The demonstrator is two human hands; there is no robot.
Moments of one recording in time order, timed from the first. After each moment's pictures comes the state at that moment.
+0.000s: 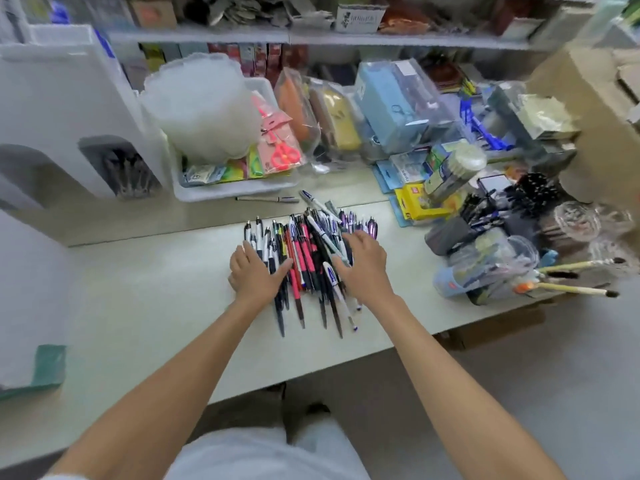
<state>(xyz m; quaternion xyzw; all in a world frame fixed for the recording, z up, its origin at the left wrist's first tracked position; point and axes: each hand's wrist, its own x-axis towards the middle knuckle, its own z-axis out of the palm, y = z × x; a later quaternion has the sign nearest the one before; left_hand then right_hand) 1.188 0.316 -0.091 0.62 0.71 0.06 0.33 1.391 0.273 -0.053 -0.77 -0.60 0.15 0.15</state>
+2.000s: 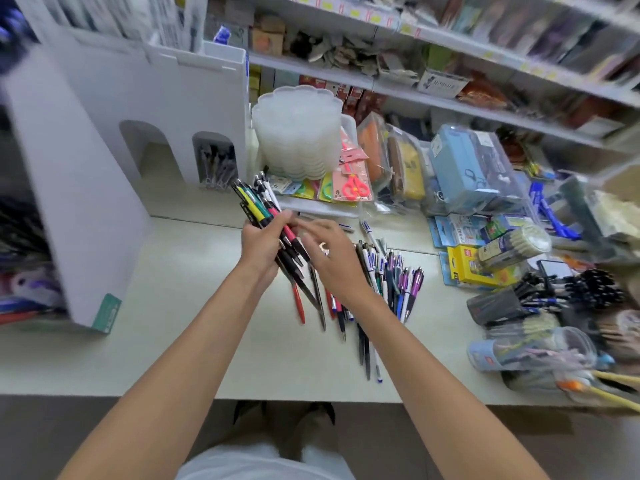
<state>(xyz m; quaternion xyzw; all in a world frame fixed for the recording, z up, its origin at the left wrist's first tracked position) 1.129 0.352 0.005 0.12 0.52 0.59 0.60 1.257 0.326 0.023 -0.56 -0.70 0.31 0.32</state>
